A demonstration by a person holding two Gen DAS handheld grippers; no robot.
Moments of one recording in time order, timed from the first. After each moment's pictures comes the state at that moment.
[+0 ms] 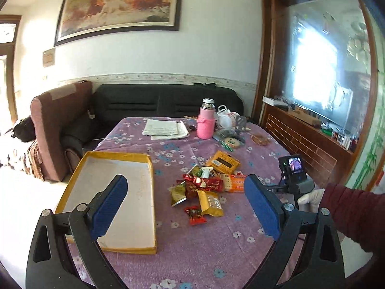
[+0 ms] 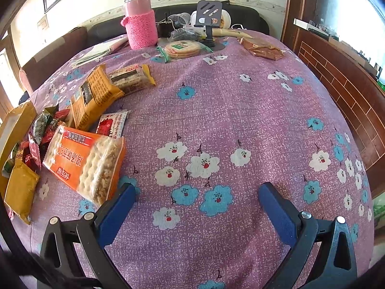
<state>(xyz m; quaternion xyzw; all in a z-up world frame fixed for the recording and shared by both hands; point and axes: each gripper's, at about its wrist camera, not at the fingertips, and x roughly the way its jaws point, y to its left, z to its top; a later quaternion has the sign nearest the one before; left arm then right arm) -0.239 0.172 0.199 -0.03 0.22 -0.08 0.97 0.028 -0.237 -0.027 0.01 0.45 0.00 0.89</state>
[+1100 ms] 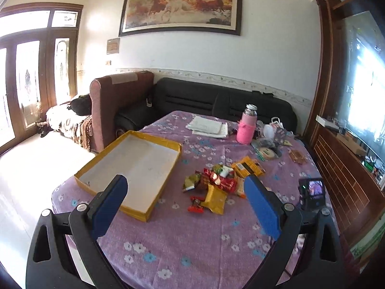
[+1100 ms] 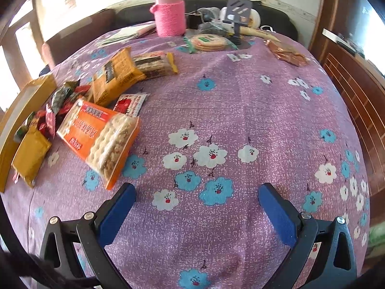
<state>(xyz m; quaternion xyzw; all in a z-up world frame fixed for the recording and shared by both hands) -0.276 0.086 0.200 -0.09 0.22 0.13 0.96 0.021 -0.242 -0.025 -0.05 0.47 0.09 0.88</state>
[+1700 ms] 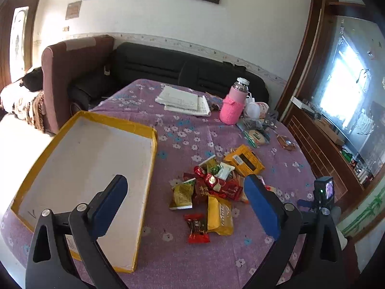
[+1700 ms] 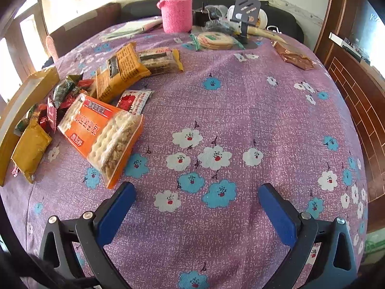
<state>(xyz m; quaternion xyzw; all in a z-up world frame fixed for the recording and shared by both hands) -0.128 0.172 0.142 -0.13 0.32 -0.03 0.94 0.030 -0.236 -0.025 -0.06 0.49 0.09 0.86</state>
